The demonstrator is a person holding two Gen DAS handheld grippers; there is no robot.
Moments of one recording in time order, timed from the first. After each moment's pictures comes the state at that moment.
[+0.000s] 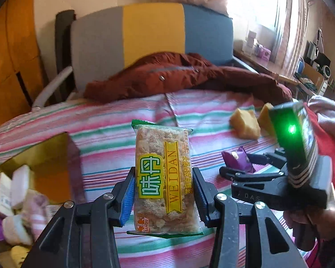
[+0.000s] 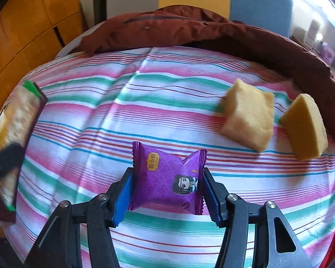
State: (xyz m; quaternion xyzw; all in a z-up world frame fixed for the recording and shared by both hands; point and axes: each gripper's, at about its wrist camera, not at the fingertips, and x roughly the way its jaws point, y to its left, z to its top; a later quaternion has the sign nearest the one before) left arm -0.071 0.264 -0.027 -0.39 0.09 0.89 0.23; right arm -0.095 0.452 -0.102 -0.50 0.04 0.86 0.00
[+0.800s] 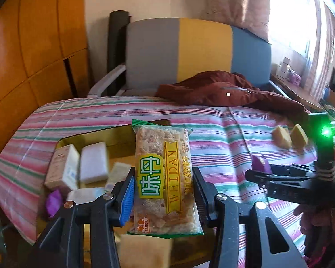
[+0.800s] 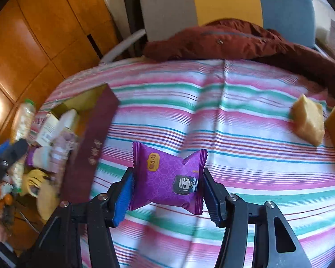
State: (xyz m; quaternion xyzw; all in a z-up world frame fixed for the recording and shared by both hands) left arm -0.053 0.109 -0.001 -0.37 0.04 0.92 0.13; right arm -0.061 0.339 -0.062 -0.46 0.10 0.88 -0.09
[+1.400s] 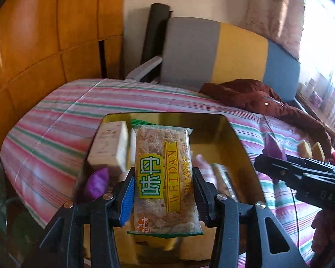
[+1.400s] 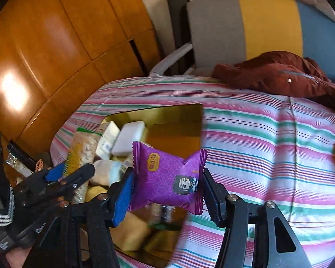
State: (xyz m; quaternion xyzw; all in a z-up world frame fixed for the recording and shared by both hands) left arm -0.055 0.007 -0.021 -0.39 -0.03 0.92 0.05; right arm -0.064 0.207 -0.012 -0.42 0.09 0.89 -0.17
